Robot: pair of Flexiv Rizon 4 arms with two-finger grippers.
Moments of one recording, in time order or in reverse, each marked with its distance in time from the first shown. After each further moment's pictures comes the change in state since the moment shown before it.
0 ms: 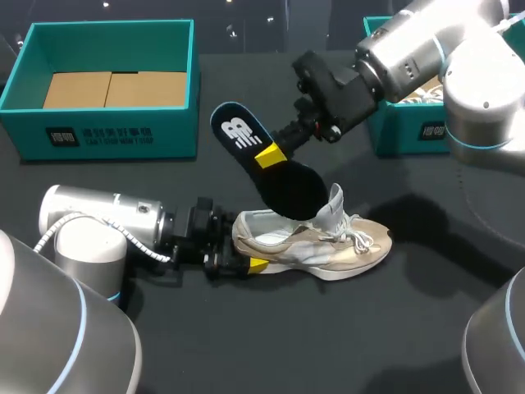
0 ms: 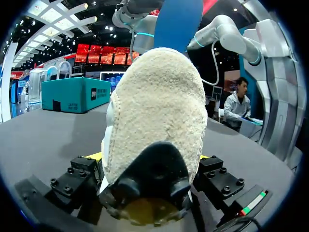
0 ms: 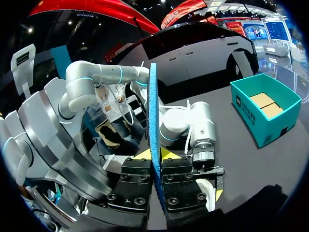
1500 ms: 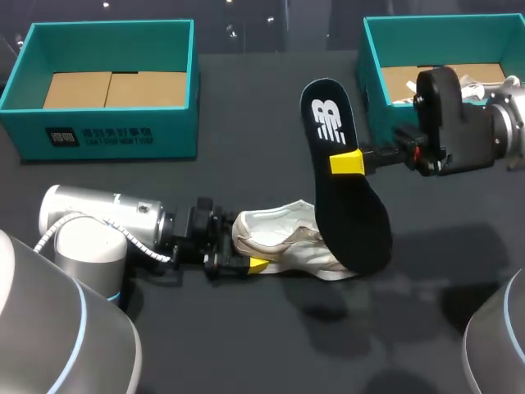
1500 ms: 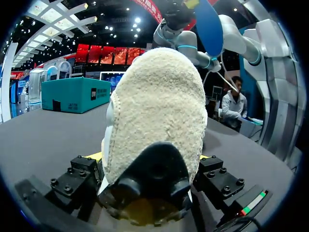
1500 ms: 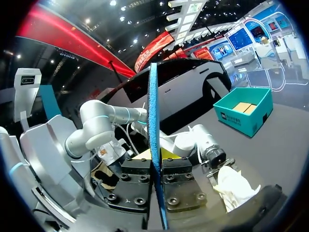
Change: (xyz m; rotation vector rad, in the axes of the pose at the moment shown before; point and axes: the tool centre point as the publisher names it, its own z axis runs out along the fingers) left arm 0.000 0.000 0.000 0.000 0.000 0.000; right arm 0.121 -0.004 -0.061 -0.387 -0.184 0.154
